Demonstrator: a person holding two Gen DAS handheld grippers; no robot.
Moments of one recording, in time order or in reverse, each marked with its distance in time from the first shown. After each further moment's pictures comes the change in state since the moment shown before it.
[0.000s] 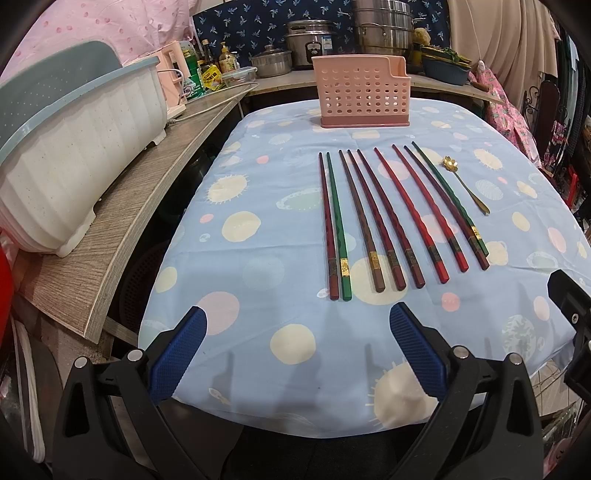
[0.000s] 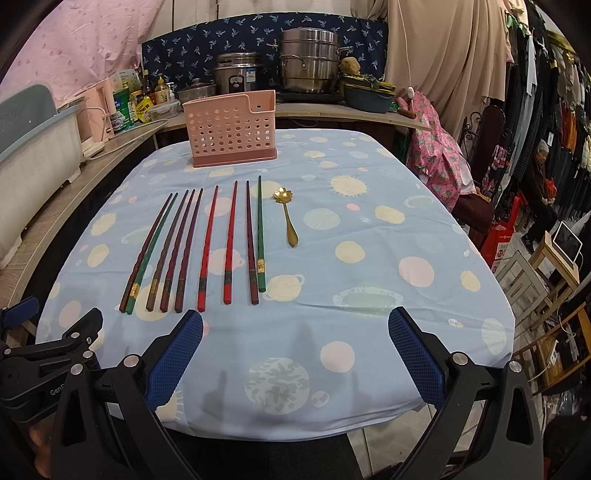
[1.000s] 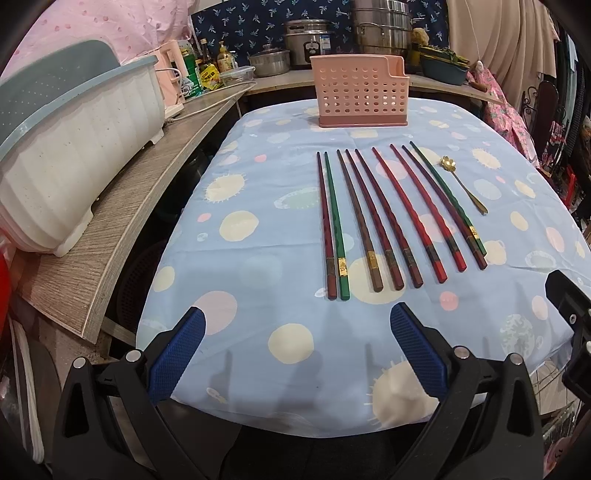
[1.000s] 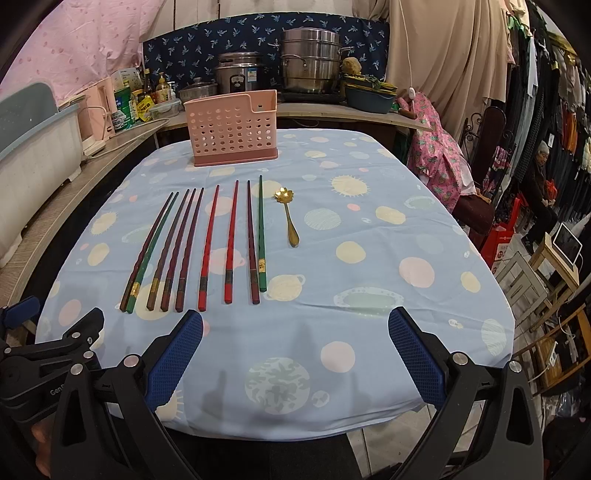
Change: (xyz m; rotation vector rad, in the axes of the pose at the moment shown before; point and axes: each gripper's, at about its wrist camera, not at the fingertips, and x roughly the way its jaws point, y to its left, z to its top) left arm 0.001 -0.002 -0.001 0.002 0.000 -0.006; right arm 0.000 0.000 0.000 0.000 0.000 -0.003
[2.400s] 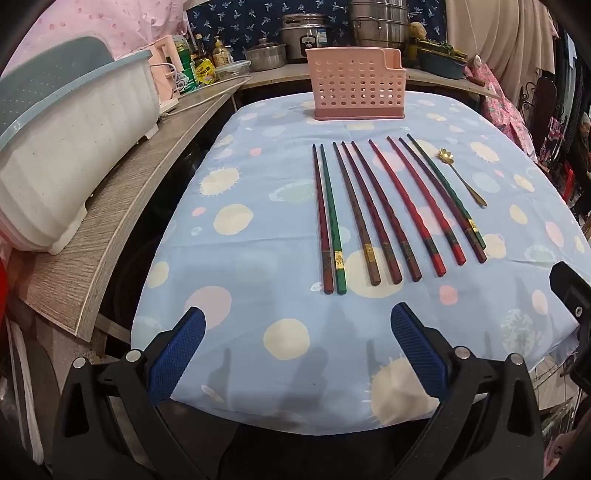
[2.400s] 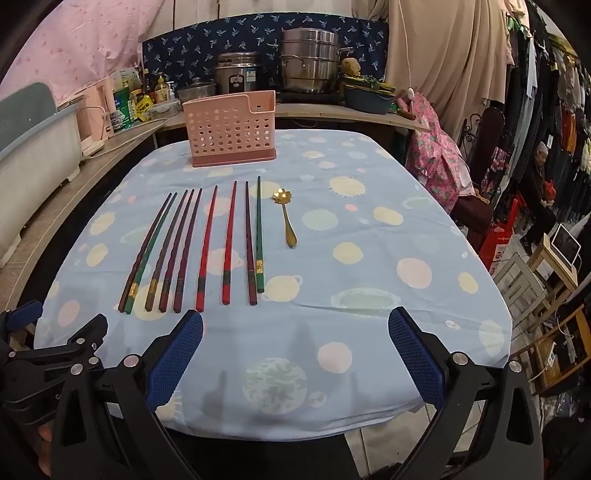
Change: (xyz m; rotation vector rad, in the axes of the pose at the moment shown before) left arm 0.006 -0.006 -0.003 0.004 0.021 -0.005; right arm 0.000 -0.002 0.001 0.004 0.002 0.000
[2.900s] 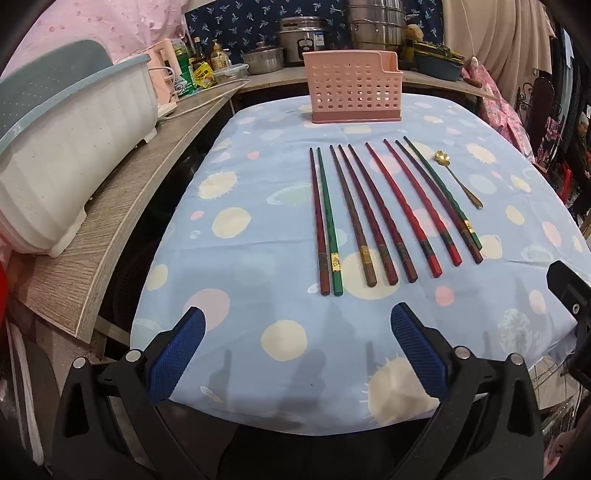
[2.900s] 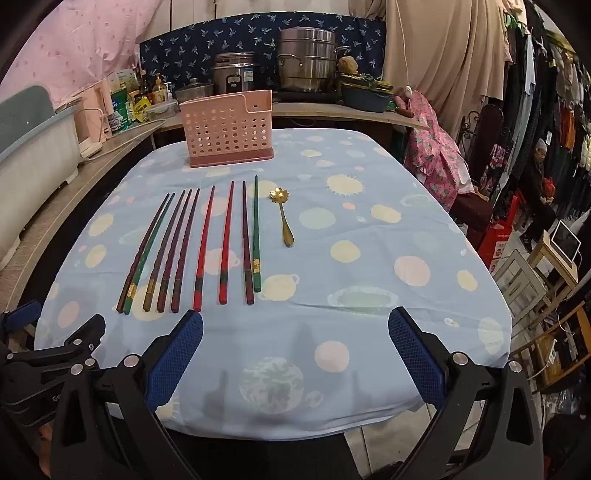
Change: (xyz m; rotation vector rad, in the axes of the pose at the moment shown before) left arm -0.004 0.001 0.001 0.011 -0.021 0.001; right arm 0.000 -0.003 0.000 0.005 -0.002 0.002
